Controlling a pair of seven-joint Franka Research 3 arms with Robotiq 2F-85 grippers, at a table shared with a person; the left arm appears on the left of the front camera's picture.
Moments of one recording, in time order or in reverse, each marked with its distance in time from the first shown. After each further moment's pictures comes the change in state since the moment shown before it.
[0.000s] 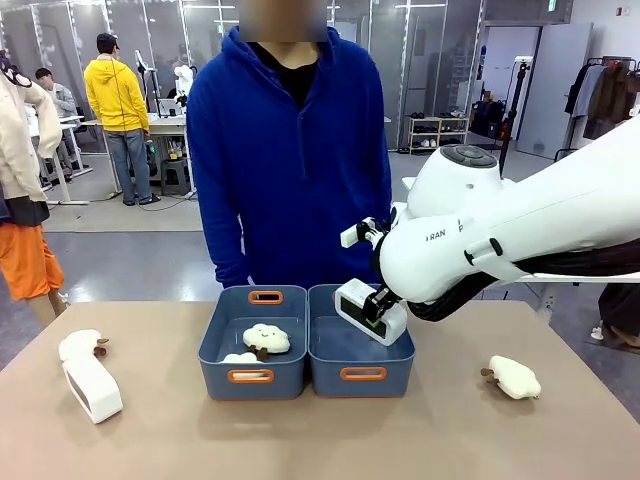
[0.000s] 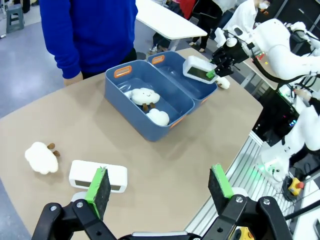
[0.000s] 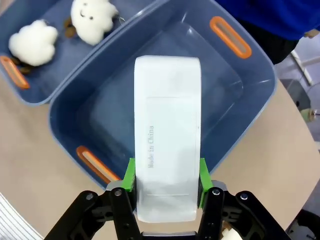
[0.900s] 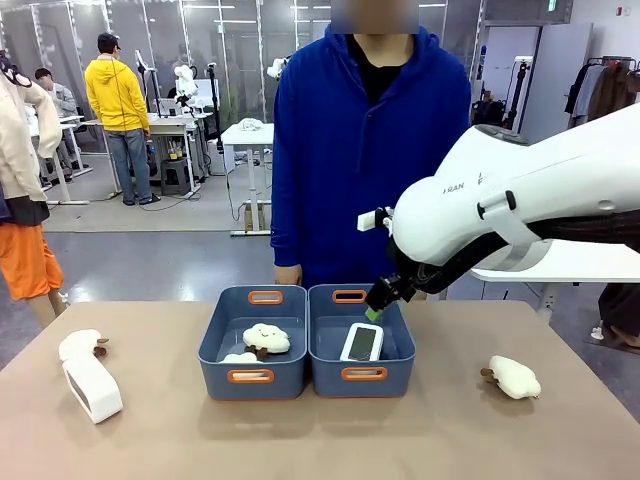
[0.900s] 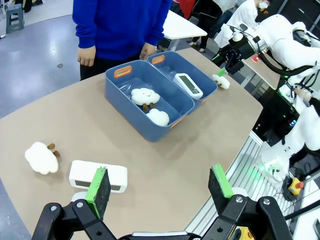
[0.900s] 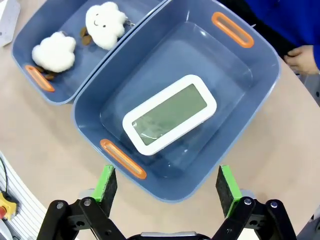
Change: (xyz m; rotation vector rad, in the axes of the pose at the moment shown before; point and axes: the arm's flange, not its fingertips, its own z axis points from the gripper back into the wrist) left arm 0.000 0.000 0.000 0.000 0.000 -0.001; right arm -0.010 -0.009 0.026 0.114 -0.022 -0.111
